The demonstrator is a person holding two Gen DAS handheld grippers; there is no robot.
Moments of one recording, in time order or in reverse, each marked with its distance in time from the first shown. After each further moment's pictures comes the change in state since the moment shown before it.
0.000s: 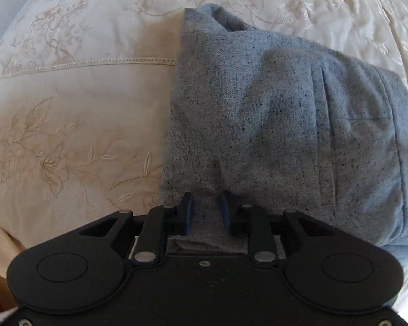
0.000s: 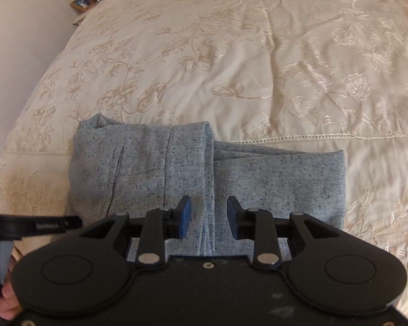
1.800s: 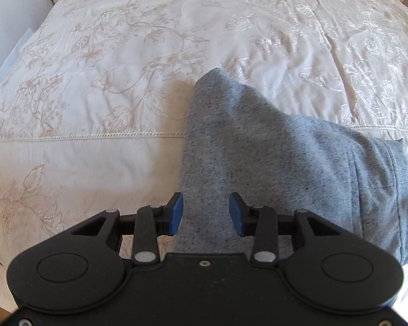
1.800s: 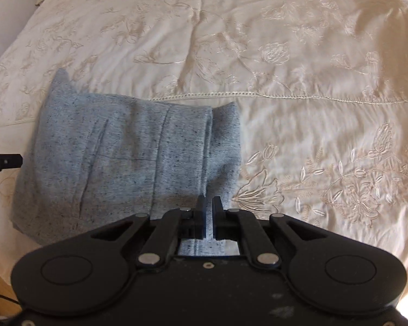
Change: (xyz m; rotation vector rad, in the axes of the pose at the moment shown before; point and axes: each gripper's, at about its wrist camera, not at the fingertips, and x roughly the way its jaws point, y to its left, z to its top) left arm -0.070 -0.038 0.020 0.102 -0.178 -0.073; right arm -0.038 -0.069 -0.038 0.006 0.052 -0.236
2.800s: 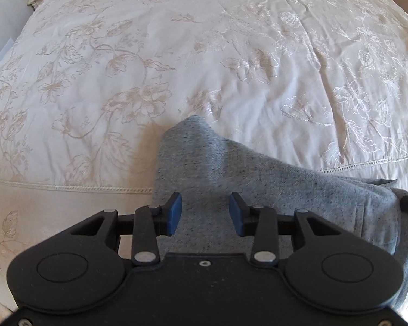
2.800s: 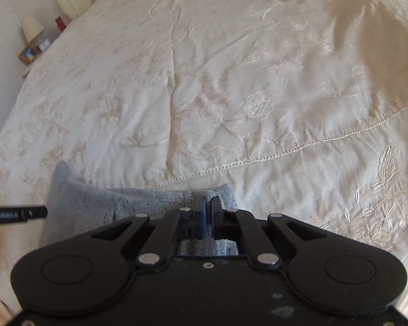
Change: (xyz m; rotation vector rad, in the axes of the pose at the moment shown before) left arm 0.038 -0.037 0.066 0.027 0.022 -0.040; right arm 0.013 -0.017 0.050 0.183 -0.145 0.062
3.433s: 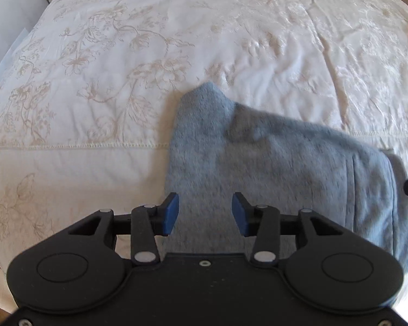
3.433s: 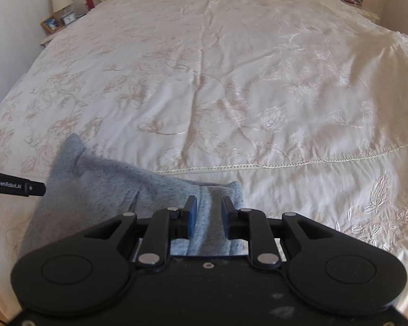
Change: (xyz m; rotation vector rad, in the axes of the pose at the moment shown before) left arm -0.031 0.007 -0.059 -0.022 0.026 0.037; right arm -0.029 0.024 -0.022 -0.195 -0.067 -0.009
